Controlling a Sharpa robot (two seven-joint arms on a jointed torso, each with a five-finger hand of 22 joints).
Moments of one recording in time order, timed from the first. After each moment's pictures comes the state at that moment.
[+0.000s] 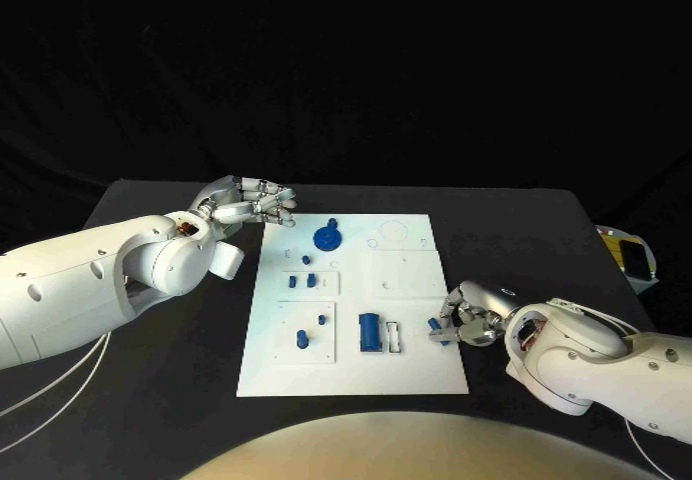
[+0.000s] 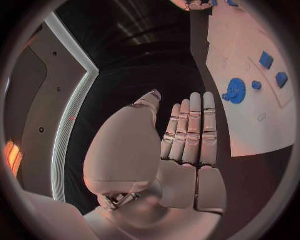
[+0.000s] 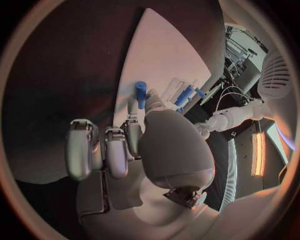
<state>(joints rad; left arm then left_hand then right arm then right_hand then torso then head) 1.13 -0.88 -0.04 1.45 -0.18 -0.19 0.23 1.45 -0.18 0.20 0.29 0.18 0.89 0.19 0.32 0.24 1.00 0.14 0.35 0.11 1.03 0.09 0.51 0.43 0.17 0.95 0.20 0.42 0.25 0.96 -1.09 -0.17 1.87 -1.42 -0.42 -0.50 1.38 -0.05 -0.02 0.27 0.08 1.01 0.06 0.44 0.52 1.44 0.00 1.28 1.39 1.46 -0.07 1.55 1.31 0.04 1.47 0.04 1.38 1.31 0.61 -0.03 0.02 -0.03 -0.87</state>
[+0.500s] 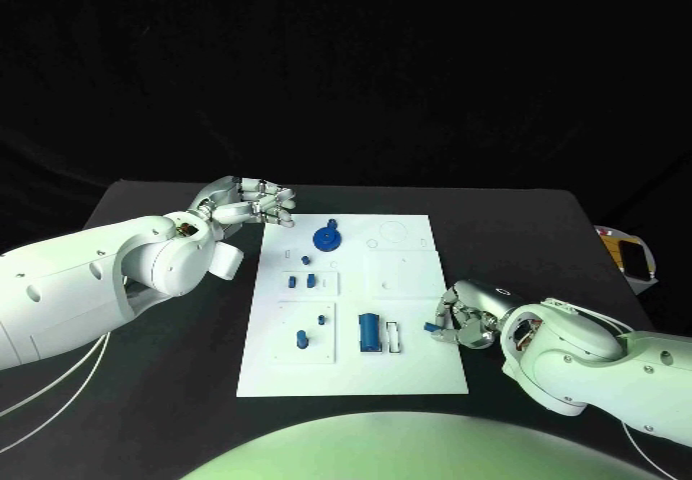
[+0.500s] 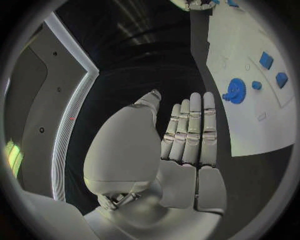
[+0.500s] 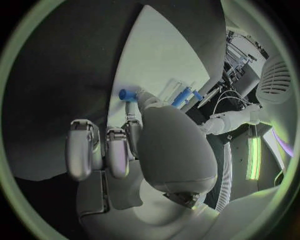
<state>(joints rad) 1.13 -0.88 -0.04 1.45 -0.18 -0.19 0.23 1.45 -0.18 0.20 0.29 0.18 0.89 0.19 0.32 0.24 1.00 0.14 0.35 0.11 1.03 0.09 0.51 0.43 0.17 0.95 0.20 0.42 0.25 0.95 -1.08 -0.17 1.87 -1.46 -0.42 -0.50 1.44 -0.13 0.28 0.29 0.10 1.02 0.05 0.43 0.52 1.45 -0.03 1.29 1.32 1.46 -0.08 1.55 1.31 0.04 1.47 0.03 1.38 1.31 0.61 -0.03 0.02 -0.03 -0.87</state>
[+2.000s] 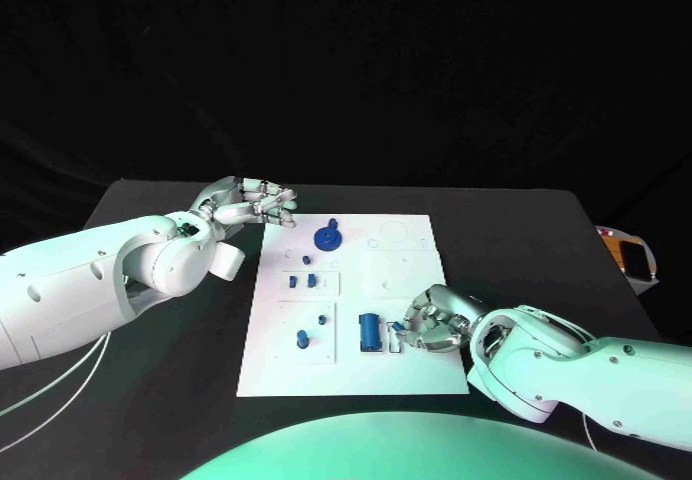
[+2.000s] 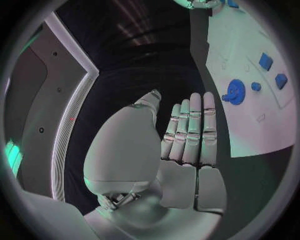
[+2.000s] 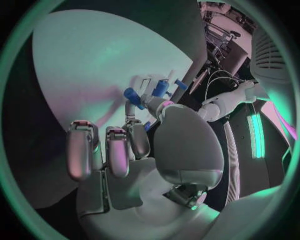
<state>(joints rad) 1.13 -0.88 -0.04 1.46 -0.18 -0.19 0.23 1.45 -0.18 0.20 0.29 0.18 0.89 0.19 0.32 0.24 1.00 0.14 0.35 0.11 1.02 0.09 0.51 0.43 0.17 0.95 0.20 0.41 0.25 0.95 -0.98 -0.18 1.89 -1.25 -0.51 -0.47 1.16 -0.18 0.61 0.13 0.15 1.00 0.06 0.47 0.55 1.46 -0.02 1.29 1.31 1.46 -0.08 1.55 1.31 0.04 1.47 0.03 1.39 1.31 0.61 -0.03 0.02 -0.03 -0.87</state>
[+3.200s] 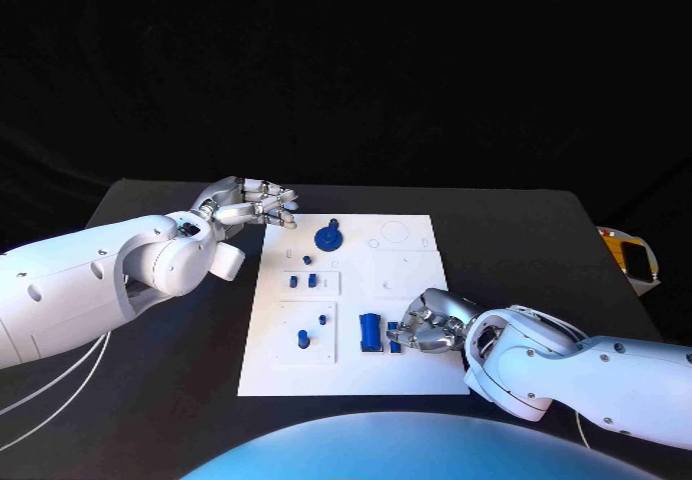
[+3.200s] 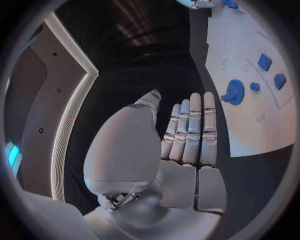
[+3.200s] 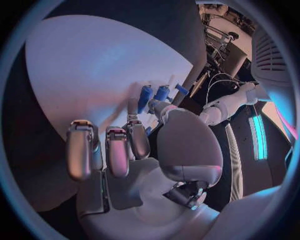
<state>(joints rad) 1.13 -0.88 -0.04 1.46 -0.19 -0.19 0.22 1.45 -0.18 0.20 0.29 0.18 0.89 0.19 0.32 0.24 1.00 0.14 0.35 0.11 1.02 0.09 0.51 0.43 0.17 0.95 0.20 0.41 0.25 0.95 -0.95 -0.18 1.87 -1.24 -0.46 -0.49 1.03 -0.20 0.43 0.25 0.25 1.02 0.05 0.47 0.57 1.46 -0.02 1.32 1.31 1.46 -0.08 1.55 1.31 0.04 1.47 0.03 1.39 1.31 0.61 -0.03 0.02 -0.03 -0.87</state>
